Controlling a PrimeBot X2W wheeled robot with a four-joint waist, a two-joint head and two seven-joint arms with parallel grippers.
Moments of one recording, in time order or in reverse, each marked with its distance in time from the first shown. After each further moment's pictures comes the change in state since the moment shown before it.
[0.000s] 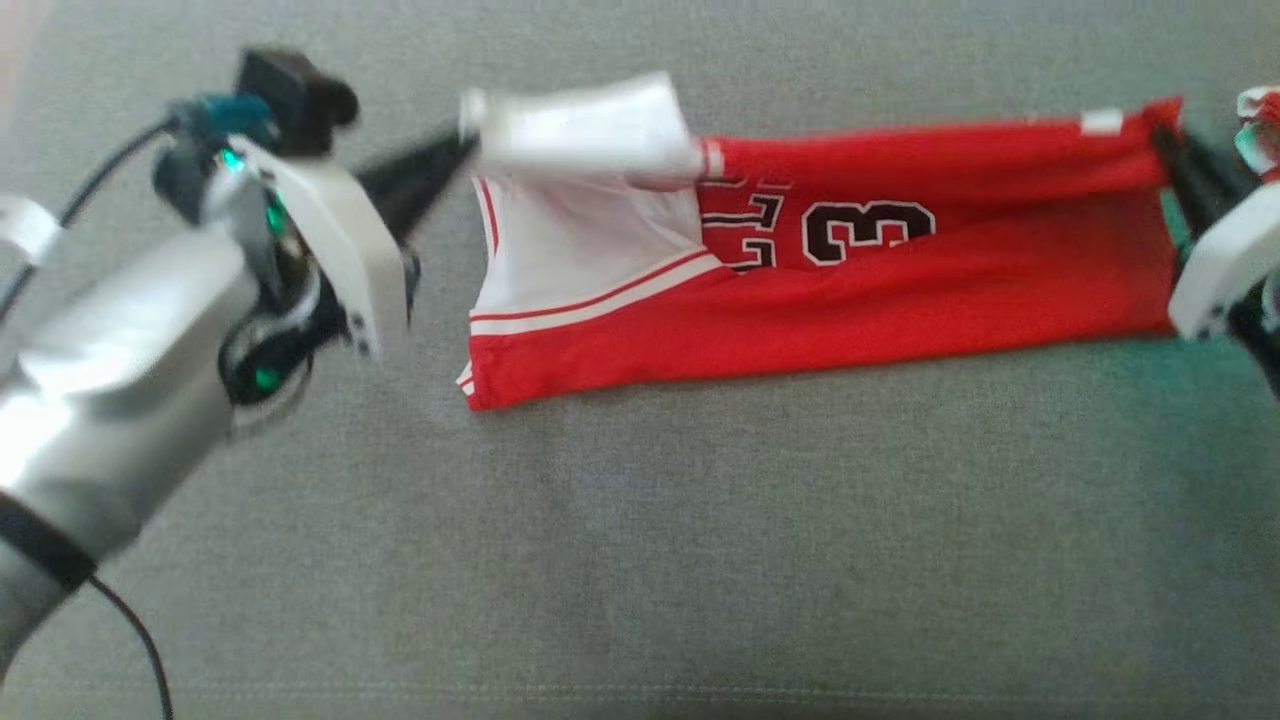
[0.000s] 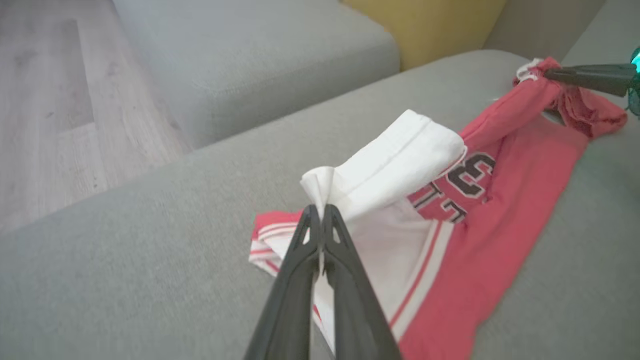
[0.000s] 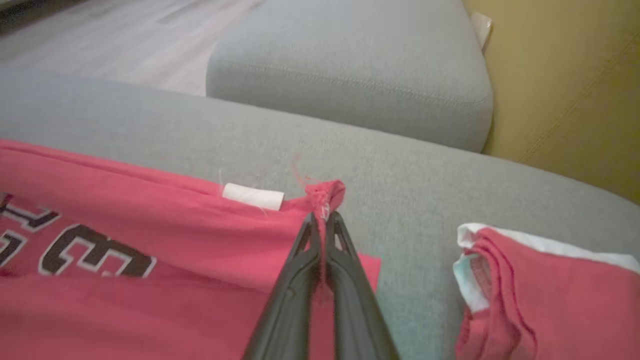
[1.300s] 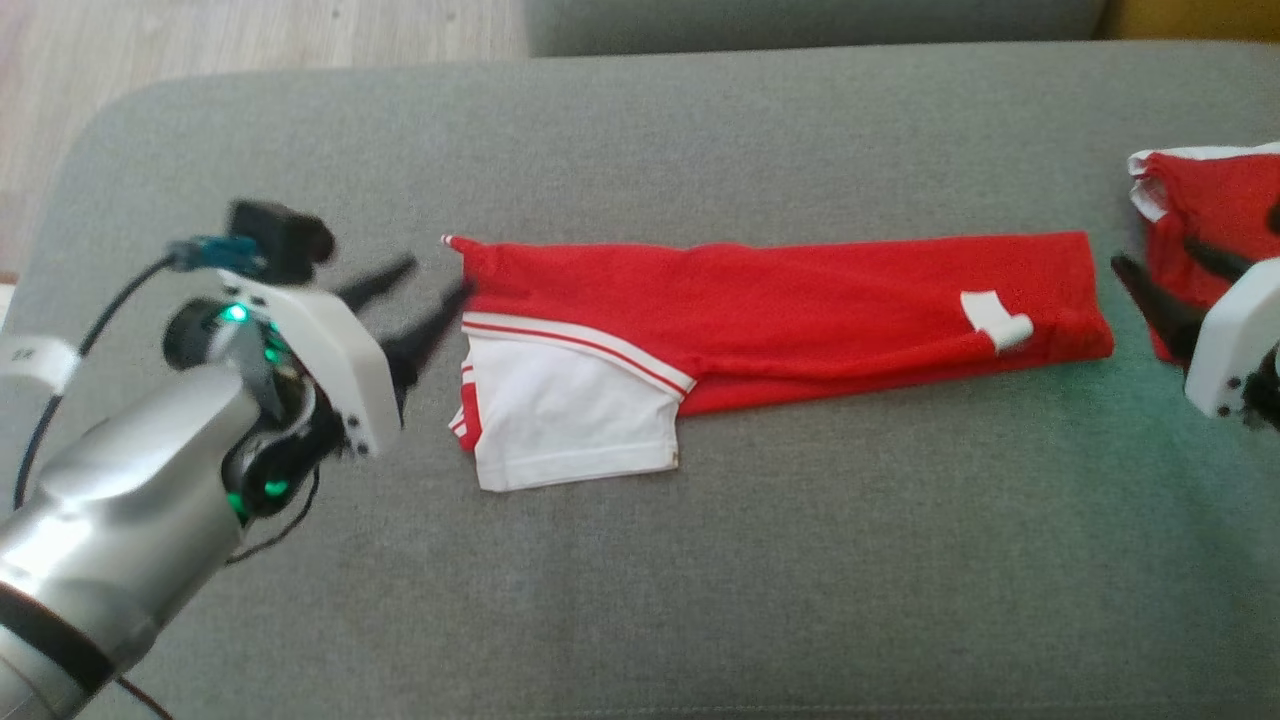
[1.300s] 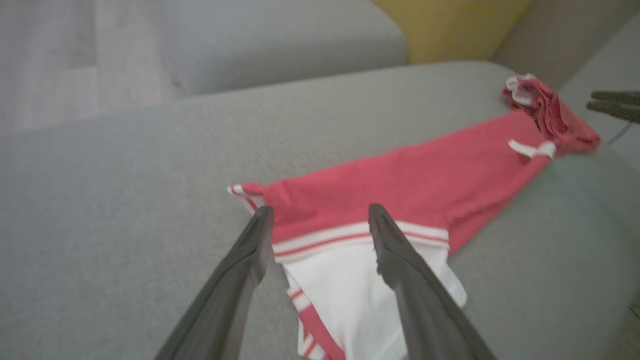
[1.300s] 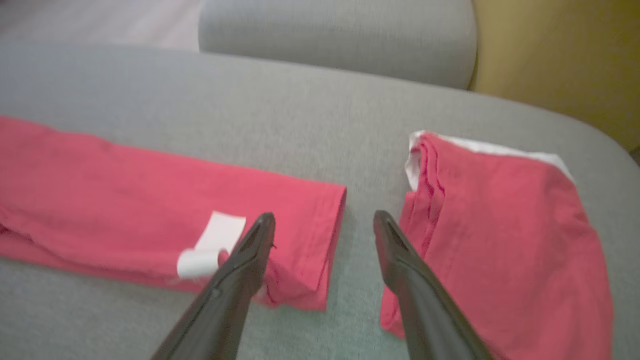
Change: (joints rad) left arm 0.243 0.028 0.087 -0.043 -0.102 0.056 0.069; right arm 0.034 -0.126 0.270 -0.086 0.283 0.000 0.142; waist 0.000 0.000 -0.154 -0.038
